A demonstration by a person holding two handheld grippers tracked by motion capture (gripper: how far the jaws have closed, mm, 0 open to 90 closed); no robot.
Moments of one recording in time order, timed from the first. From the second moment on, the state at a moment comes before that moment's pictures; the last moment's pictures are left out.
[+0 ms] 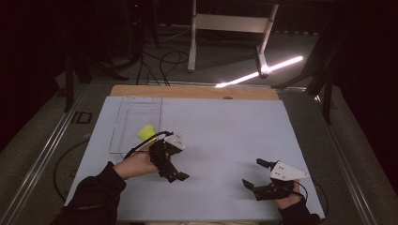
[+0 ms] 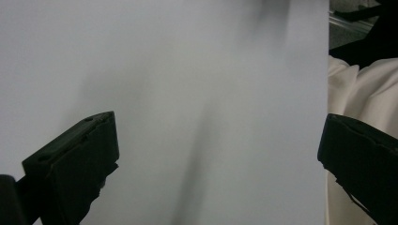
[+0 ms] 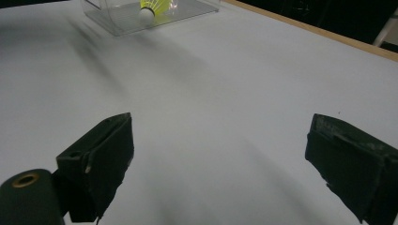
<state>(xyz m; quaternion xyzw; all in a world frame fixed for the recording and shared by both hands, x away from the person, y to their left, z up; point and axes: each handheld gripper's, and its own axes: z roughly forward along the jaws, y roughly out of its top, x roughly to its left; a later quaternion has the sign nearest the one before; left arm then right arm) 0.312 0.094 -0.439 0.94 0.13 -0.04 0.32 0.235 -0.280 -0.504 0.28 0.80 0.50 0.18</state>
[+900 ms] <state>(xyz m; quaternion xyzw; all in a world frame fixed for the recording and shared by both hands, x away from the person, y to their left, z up) 0.271 0.151 -0.482 0.91 0.19 -0.04 0.36 0.234 -0.278 -0.504 0.28 0.80 0.50 0.18</state>
